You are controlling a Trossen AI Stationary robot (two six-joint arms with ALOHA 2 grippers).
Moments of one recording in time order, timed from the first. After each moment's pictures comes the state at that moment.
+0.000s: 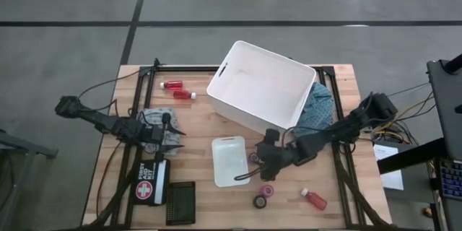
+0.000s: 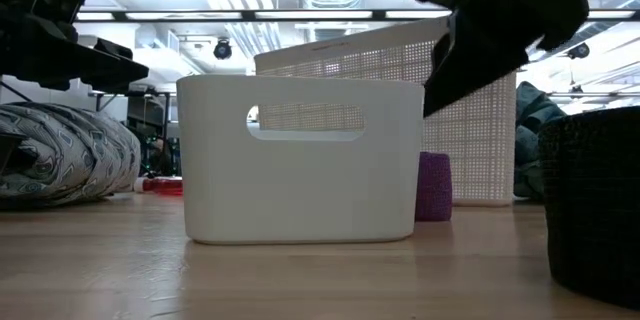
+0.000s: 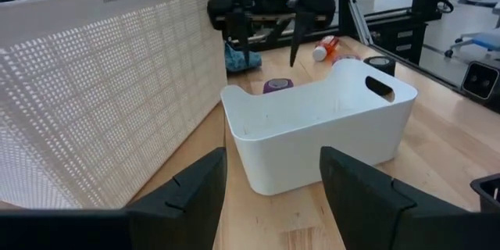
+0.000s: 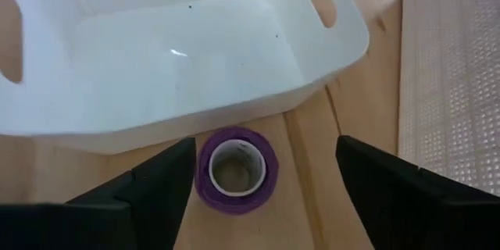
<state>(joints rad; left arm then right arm) -0.35 0.24 0.00 0.05 -0.24 0.10 0.42 1.61 0.91 -0.25 0.46 0.43</state>
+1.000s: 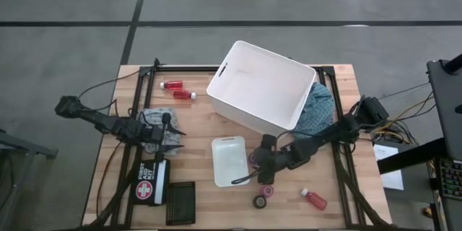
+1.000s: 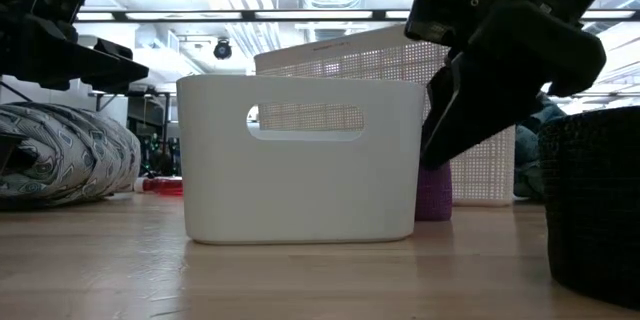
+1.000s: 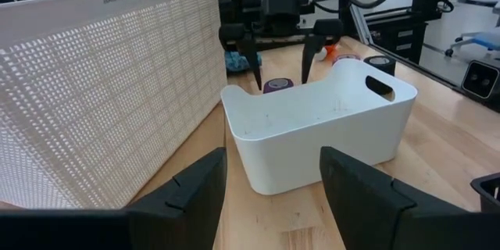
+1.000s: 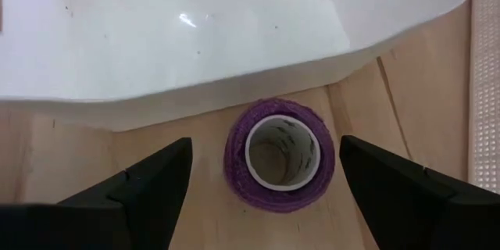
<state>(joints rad) -0.35 0.24 0.00 0.05 -0.24 0.10 0.42 1.72 0.91 -0.19 0.38 0.45</state>
